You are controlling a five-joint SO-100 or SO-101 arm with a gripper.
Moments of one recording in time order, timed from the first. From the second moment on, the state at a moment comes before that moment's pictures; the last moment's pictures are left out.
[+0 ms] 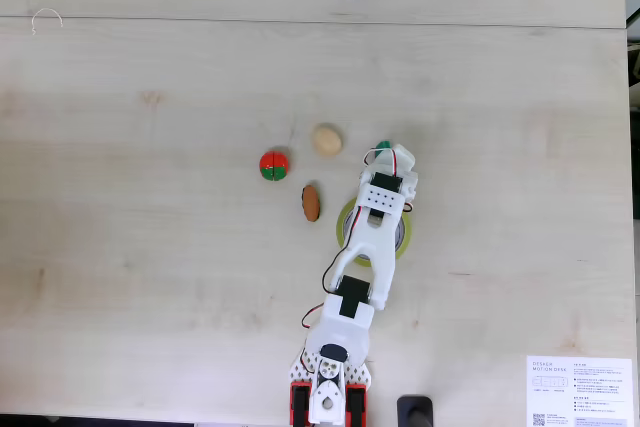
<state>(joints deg) 12.0 70.0 91.0 44.8 -154.0</state>
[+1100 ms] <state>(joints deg) 12.0 97.6 86.4 68.8 -139.9</state>
